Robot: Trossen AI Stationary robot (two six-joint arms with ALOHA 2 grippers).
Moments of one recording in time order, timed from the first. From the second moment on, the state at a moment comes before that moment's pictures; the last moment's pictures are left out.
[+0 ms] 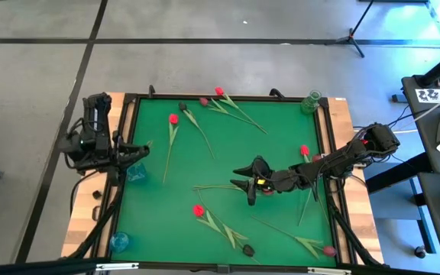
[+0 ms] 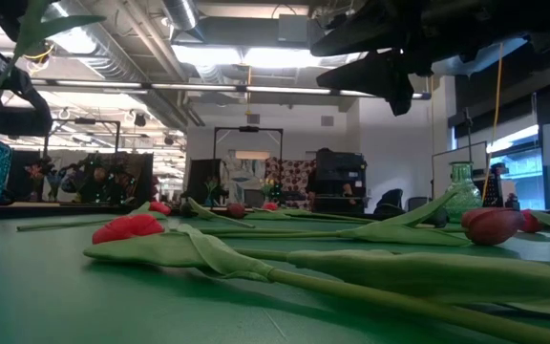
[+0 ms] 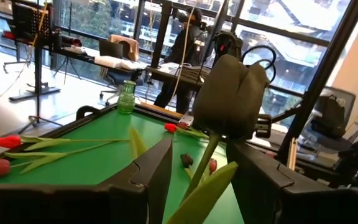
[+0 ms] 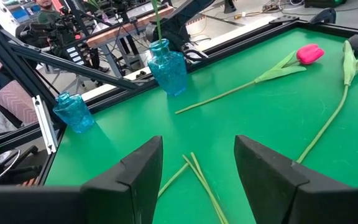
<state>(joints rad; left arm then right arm) -1.32 0.23 0.31 0.32 -1.57 0.14 0.37 1.52 0.68 0.60 0.50 0.48</state>
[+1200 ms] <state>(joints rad) -1.27 0.23 0.31 0.19 -1.48 0.13 0.37 1.52 0.68 0.60 0.52 0.46</state>
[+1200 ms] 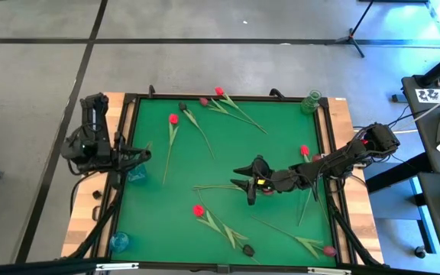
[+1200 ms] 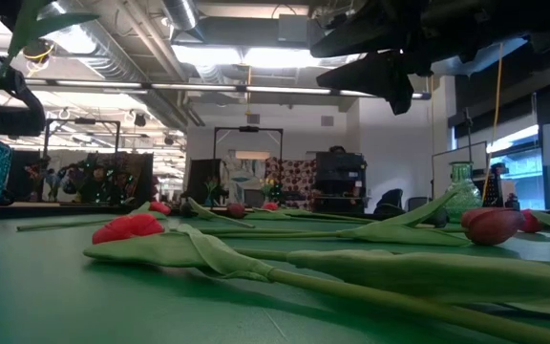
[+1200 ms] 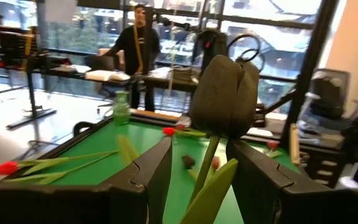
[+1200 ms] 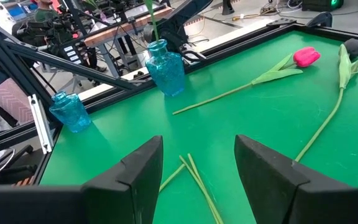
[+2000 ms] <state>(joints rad) -1.24 0.23 0.31 0.17 -1.50 0.12 0.37 1.52 0.68 0.60 0.53 0.47</state>
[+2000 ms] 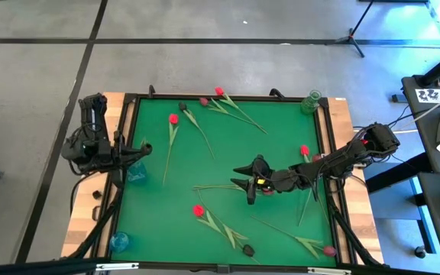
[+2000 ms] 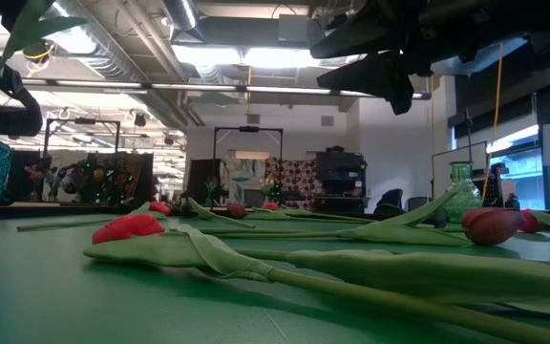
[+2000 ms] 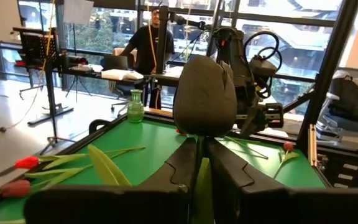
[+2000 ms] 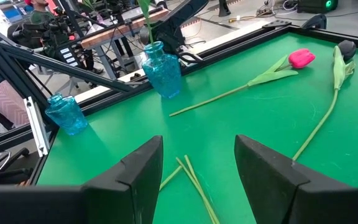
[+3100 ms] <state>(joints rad) -1.29 0.23 0.31 0.39 -1.57 0.24 0.37 1.52 0.68 0.60 0.56 0.49</state>
